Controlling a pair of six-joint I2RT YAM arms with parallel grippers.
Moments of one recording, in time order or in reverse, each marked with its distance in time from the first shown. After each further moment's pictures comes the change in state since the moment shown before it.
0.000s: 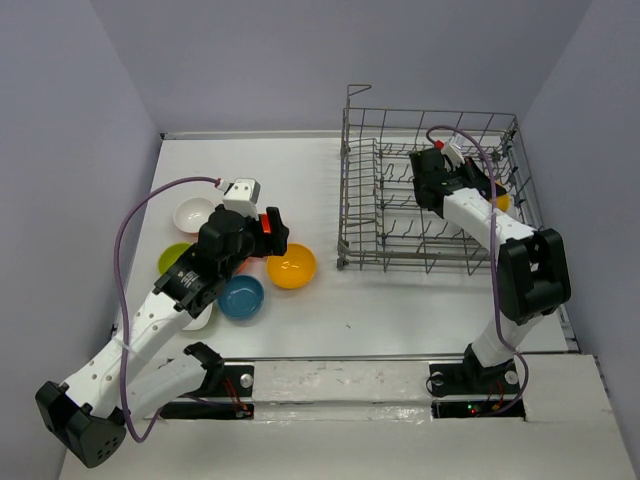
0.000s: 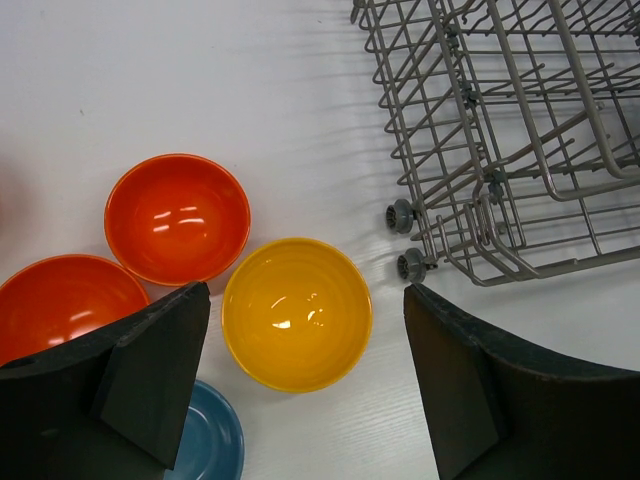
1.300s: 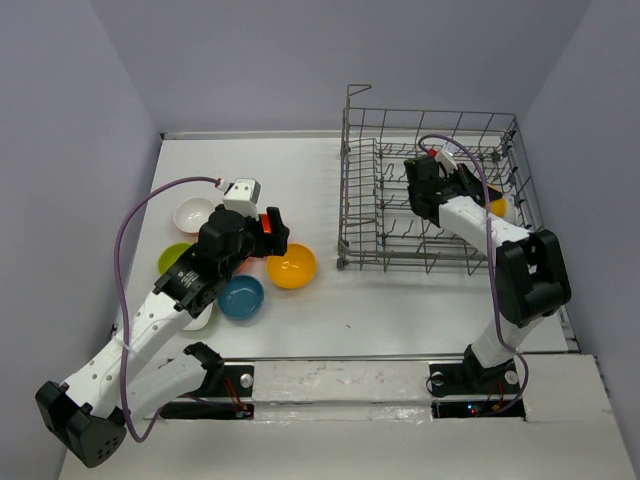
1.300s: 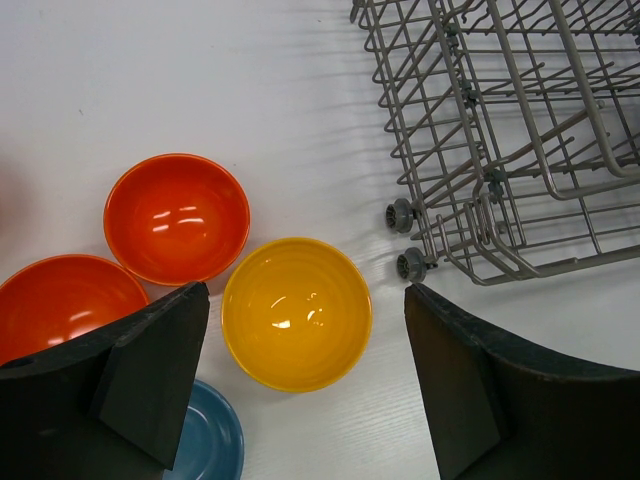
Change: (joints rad) left arm 0.000 0.002 0.000 0.000 0.002 0.000; right arm 0.040 -0.013 -0.084 0.121 0.037 -0.113
